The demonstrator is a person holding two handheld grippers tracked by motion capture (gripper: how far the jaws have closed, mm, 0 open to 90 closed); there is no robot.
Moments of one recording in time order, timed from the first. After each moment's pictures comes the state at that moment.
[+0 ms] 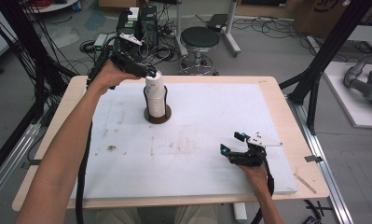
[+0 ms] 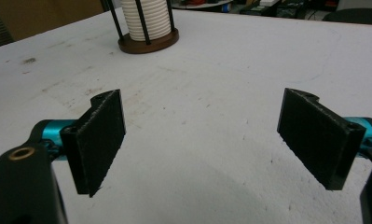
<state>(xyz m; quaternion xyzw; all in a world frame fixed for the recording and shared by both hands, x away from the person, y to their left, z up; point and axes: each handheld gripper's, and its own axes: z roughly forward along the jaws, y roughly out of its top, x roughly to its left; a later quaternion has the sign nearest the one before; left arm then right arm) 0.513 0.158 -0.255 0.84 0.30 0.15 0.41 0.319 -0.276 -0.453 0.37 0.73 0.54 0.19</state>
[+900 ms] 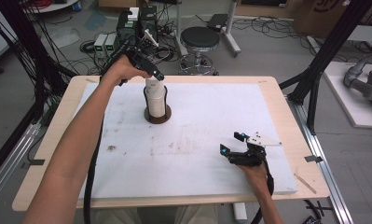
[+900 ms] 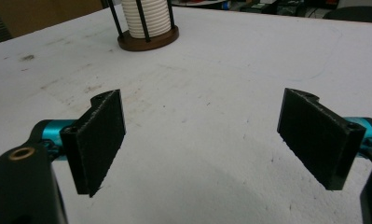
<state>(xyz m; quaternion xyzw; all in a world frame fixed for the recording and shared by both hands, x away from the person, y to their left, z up) 0.532 0.116 -0.252 0.88 0.38 0.10 0.27 0.319 -0.275 -0.452 0.37 0.74 0.53 0.19</state>
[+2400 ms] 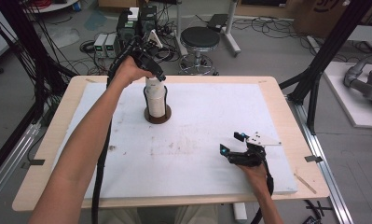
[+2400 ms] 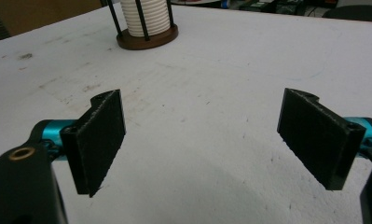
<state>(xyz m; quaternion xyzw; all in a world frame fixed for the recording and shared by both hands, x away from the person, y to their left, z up) 0.529 0.101 -0.251 0.87 0.43 0.09 0.23 0.319 -0.274 -0.452 0.37 0.74 0.53 0.19</state>
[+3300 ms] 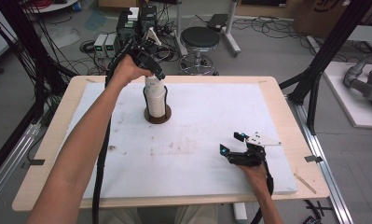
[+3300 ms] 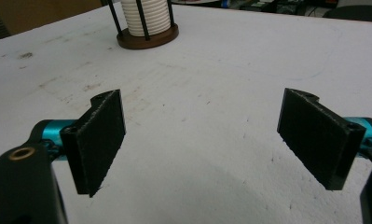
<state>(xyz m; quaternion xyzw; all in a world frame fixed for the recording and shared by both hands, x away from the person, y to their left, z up) 0.527 0.104 -0.245 0.86 0.43 0.10 0.24 0.319 -0.274 -0.452 0.37 0.74 0.53 0.19</state>
